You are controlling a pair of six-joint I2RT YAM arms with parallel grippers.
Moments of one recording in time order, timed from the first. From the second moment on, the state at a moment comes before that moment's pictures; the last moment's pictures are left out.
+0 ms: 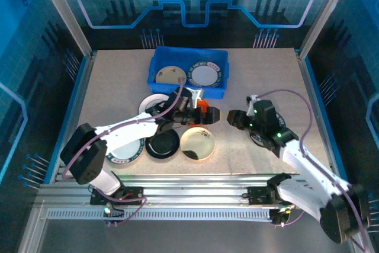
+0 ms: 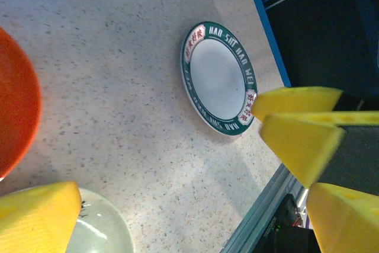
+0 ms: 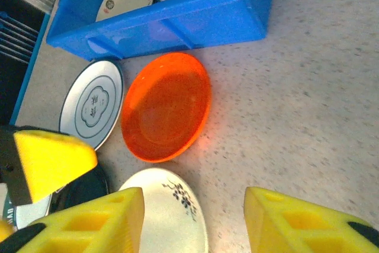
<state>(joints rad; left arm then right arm) -0.74 1.57 1.02 -0.03 0.34 -0.74 0.38 0.89 0.58 -0.29 -0.14 0.62</state>
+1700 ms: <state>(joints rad) -0.82 2.34 1.72 -0.11 0.44 -0.71 -0.17 0.55 0.45 -0.50 -0.30 0.70</state>
